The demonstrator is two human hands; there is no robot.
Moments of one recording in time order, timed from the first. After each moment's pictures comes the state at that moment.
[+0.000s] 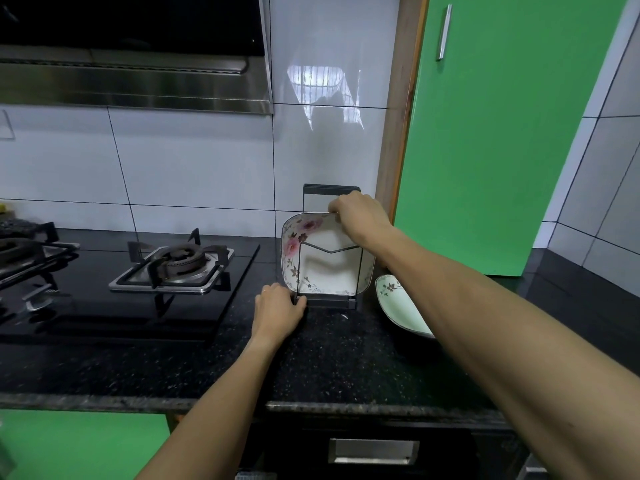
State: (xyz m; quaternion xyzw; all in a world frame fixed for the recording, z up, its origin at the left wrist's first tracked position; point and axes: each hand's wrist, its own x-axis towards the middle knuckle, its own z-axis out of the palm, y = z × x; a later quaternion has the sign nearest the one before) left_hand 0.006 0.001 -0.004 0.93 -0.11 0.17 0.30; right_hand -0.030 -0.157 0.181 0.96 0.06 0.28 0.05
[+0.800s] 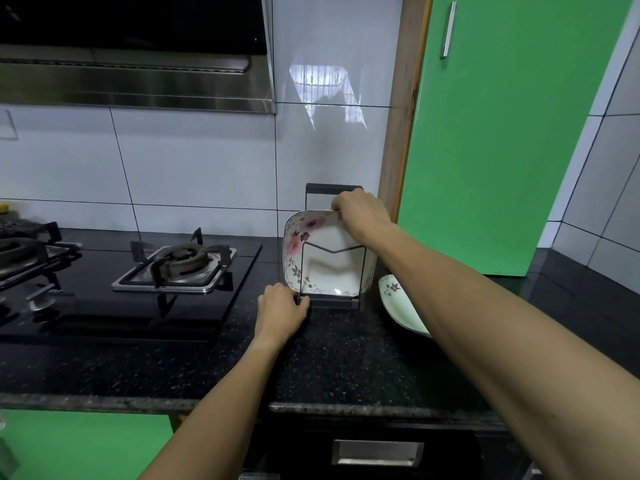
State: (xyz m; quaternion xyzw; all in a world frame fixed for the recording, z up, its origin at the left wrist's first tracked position) left_hand 0.010 0.001 -0.005 0.93 -0.12 0.19 0.28; right_hand -0.016 -0.157 0.180 0.96 0.04 0.29 0.04
